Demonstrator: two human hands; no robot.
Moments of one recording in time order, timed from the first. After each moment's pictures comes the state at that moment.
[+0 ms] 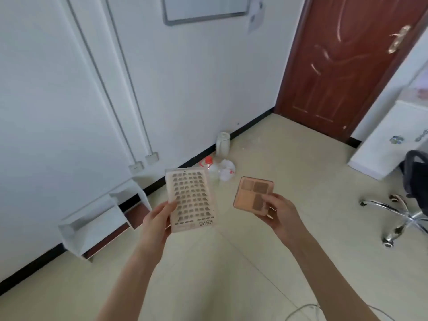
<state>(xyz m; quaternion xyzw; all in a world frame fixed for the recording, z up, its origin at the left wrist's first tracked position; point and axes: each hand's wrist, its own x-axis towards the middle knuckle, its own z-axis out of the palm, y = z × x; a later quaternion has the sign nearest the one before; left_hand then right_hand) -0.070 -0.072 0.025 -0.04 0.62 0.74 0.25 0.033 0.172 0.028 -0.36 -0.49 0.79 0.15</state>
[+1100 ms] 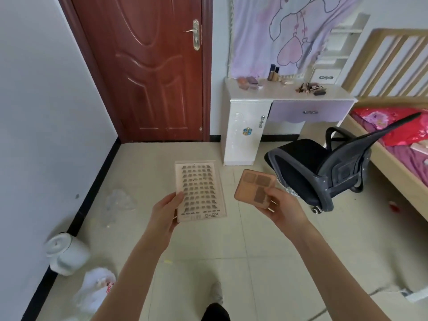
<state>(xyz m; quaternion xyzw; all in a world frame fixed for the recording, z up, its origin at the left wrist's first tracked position) -0.312 0.707 0.023 0.23 0.58 0.56 0.55 -0.063 0.783 0.029 -0.49 -0.31 0.68 0.45</state>
